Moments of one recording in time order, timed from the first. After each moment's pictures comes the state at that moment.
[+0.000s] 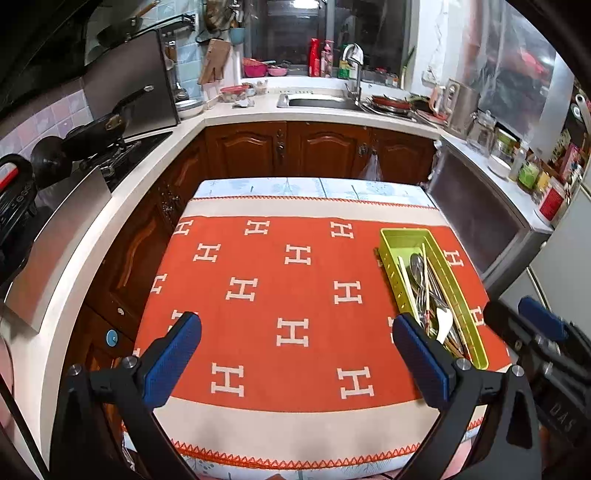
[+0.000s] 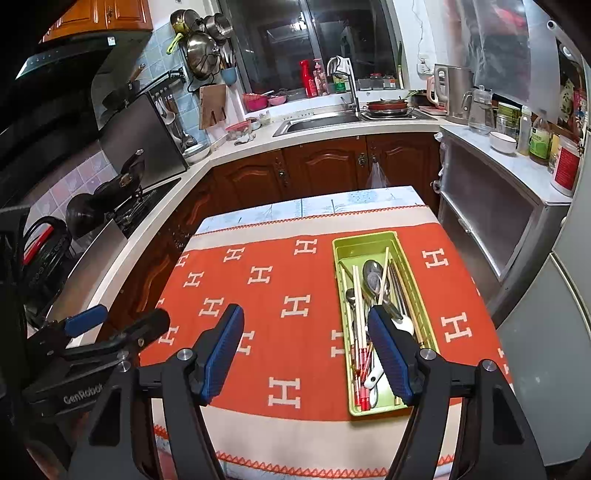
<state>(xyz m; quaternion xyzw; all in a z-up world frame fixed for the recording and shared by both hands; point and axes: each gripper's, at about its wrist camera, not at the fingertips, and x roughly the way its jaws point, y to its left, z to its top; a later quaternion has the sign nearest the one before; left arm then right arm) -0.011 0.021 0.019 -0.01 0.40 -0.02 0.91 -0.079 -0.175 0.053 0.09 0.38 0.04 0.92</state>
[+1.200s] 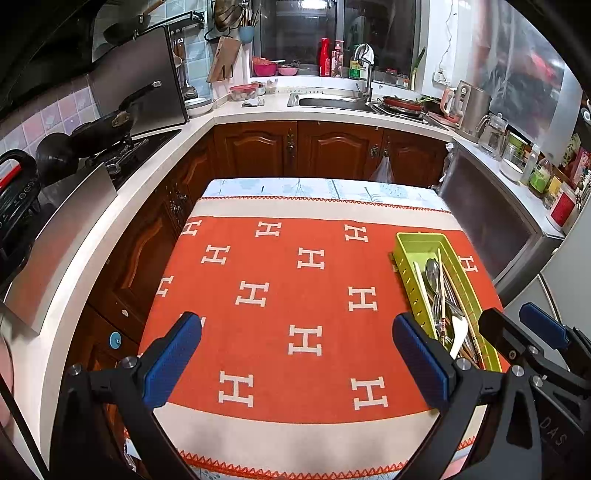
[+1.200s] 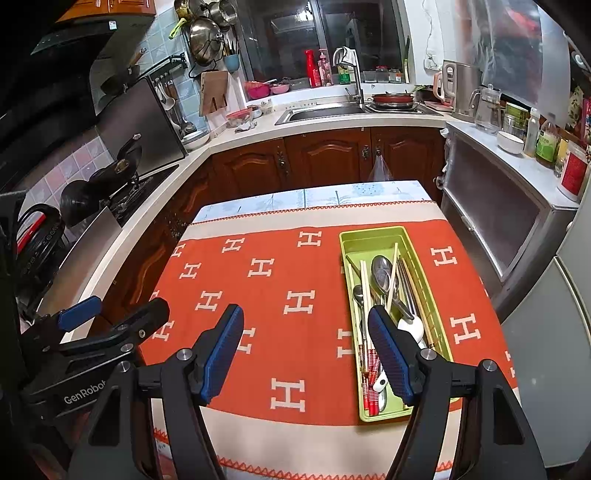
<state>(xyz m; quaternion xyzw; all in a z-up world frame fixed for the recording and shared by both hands) 0.003 0.027 0.008 -0.01 0.41 0.00 0.91 -0.052 -0.169 0.038 0.07 0.40 0.04 0.91</state>
